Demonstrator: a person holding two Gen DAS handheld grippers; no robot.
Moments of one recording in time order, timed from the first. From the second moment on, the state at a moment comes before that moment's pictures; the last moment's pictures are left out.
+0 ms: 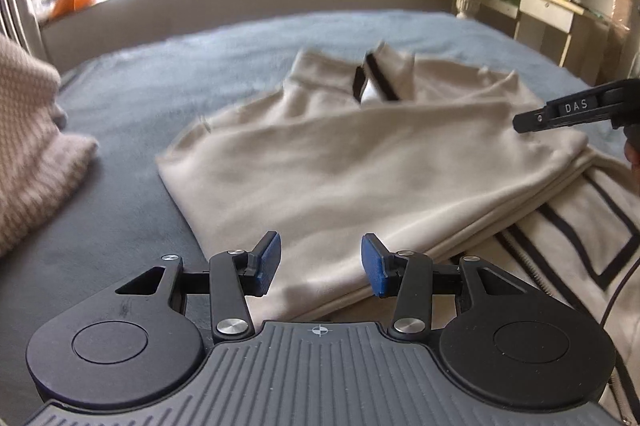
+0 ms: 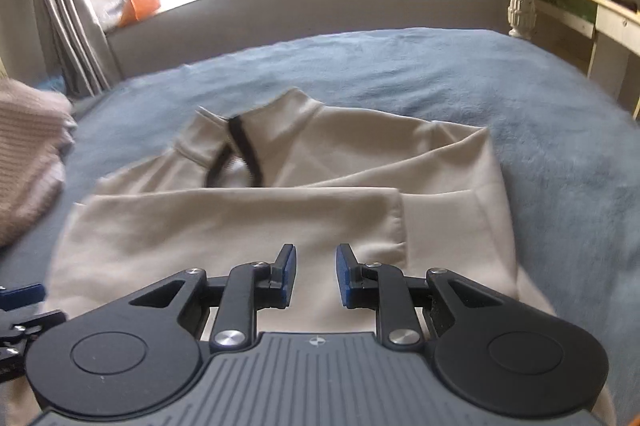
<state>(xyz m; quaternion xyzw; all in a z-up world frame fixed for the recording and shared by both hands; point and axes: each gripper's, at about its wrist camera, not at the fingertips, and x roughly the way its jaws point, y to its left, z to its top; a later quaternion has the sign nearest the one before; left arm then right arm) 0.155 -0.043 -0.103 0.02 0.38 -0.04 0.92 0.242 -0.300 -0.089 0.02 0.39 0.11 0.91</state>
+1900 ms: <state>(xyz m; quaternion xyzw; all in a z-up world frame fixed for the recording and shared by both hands) 0.176 -0.046 -0.114 -0.02 0.44 -0.02 0.90 0.291 -0.265 -0.100 0.08 0.42 0.19 0.88</state>
